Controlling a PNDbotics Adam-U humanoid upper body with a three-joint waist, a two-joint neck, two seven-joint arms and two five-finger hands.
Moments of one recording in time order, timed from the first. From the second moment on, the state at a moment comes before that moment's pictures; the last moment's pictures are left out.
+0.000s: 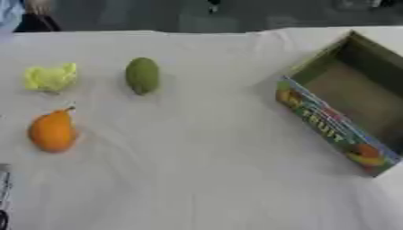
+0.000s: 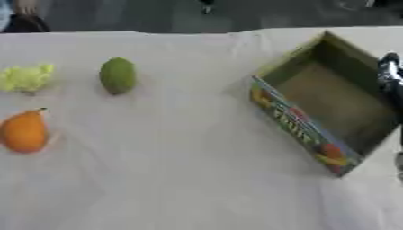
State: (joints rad) left arm -0.39 0.30 0.08 -1.57 0.21 0.03 0.71; right arm -0.13 -0.50 -0.18 -1.98 -0.20 0.20 -0.39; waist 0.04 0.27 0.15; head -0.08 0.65
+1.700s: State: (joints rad) left arm -0.57 0.65 -0.06 -1.54 0.13 0.37 0.55; right arm -0.12 -0.51 -0.19 -1.98 -0.20 0.20 -0.40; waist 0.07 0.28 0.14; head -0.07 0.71
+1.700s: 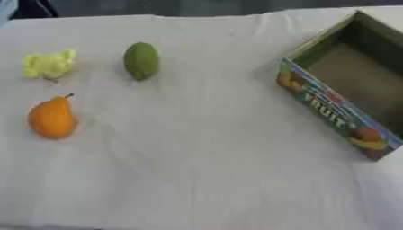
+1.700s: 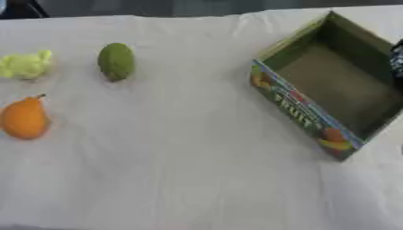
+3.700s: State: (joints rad) left arm -0.71 0.95 -0.44 -1.44 -0.11 0.67 -0.55; right arm -0.11 -0.52 -0.17 -1.98 -0.18 0.21 -0.37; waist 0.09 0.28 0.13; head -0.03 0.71
